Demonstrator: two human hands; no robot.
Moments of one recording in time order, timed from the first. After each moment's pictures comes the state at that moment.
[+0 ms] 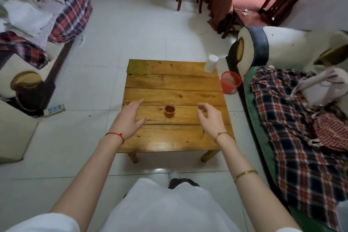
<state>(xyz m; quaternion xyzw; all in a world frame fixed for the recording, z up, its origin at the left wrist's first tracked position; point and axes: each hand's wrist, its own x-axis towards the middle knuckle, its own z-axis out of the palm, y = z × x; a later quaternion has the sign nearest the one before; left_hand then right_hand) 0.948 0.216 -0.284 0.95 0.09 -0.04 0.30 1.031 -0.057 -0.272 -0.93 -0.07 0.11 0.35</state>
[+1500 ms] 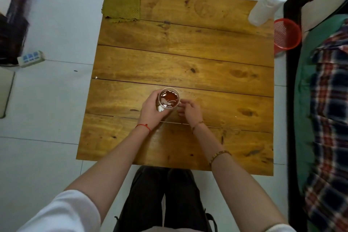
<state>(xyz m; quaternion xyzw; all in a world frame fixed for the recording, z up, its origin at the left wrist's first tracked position) 1.159 0.157 -0.629 0.84 0.24 -0.04 0.48 1.224 0.024 -0.657 -0.74 0.22 0.36 0.53</state>
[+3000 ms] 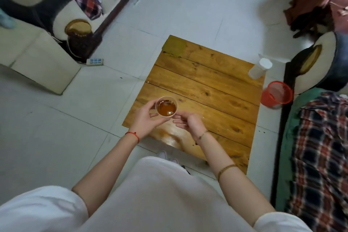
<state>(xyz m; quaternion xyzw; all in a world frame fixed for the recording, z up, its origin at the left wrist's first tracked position) 0.981 0.153 -0.343 0.77 0.30 0.08 0.56 1.100 0.019 -0.354 -0.65 0.06 0.50 0.56</state>
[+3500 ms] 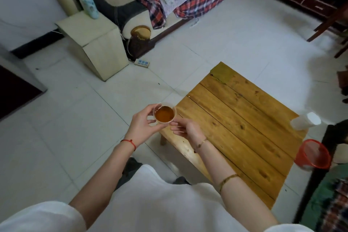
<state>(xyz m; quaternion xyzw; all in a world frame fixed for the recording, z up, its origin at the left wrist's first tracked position) 0.850 0.218 -0.310 0.72 0.42 0.21 0.51 1.008 0.134 -0.318 -0.64 -0.07 0.59 0.48</state>
